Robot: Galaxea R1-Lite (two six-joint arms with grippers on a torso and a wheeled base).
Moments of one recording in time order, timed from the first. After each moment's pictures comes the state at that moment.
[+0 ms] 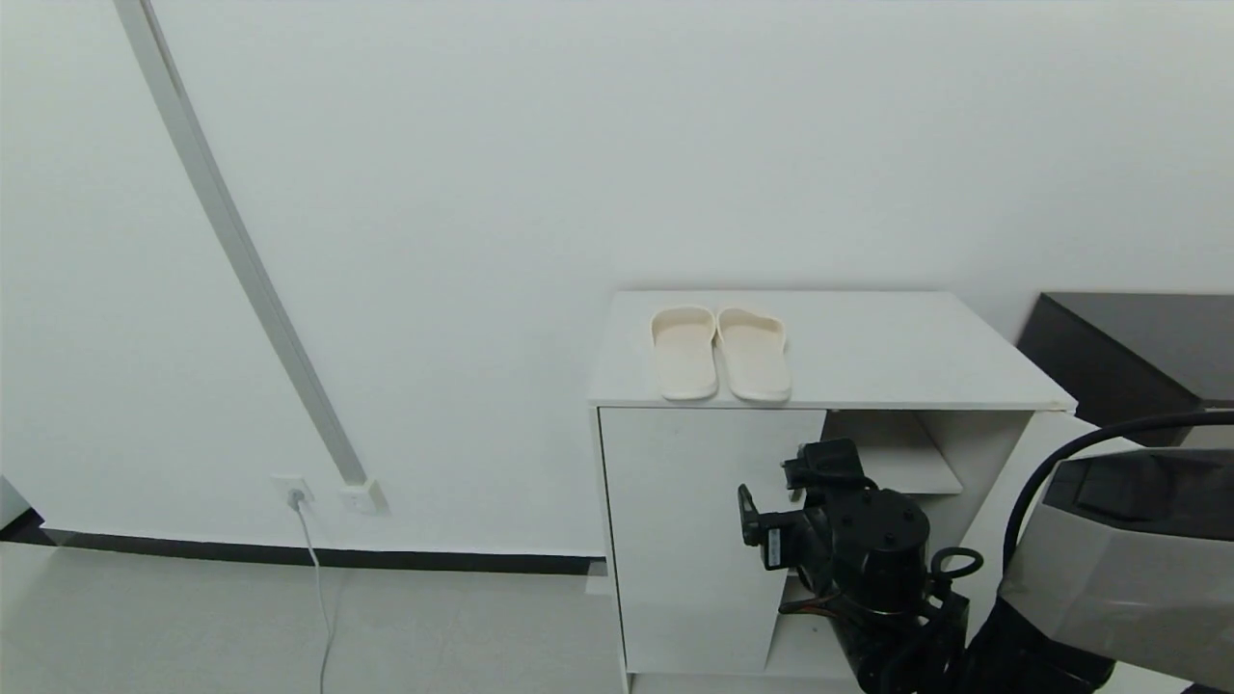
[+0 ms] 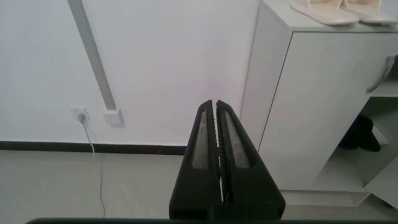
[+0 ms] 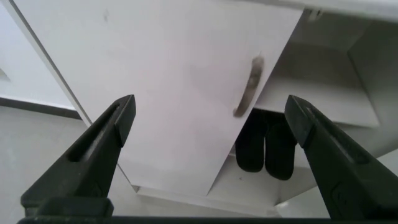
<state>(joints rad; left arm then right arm) 0.00 0.00 0.00 0.00 0.04 0.00 0.77 2.16 -0.59 -1.42 -0.67 0.05</state>
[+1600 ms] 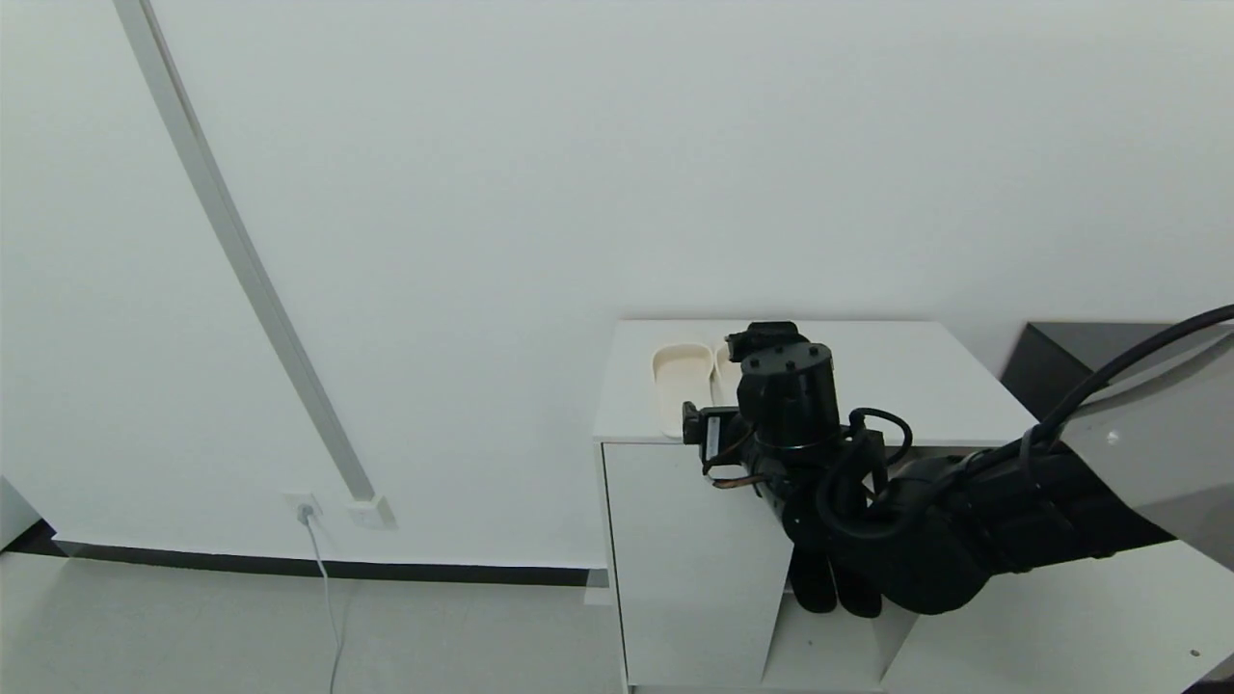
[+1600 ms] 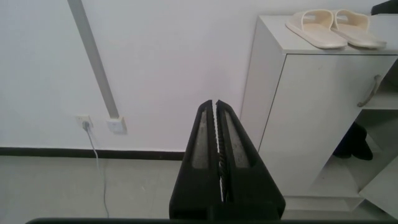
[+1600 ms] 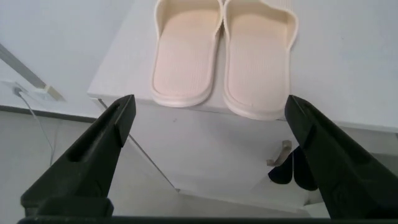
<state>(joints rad) 0.00 0.00 0.00 0.00 0.04 0.01 0.79 2.06 -1.16 -0.65 -0.62 0.25</state>
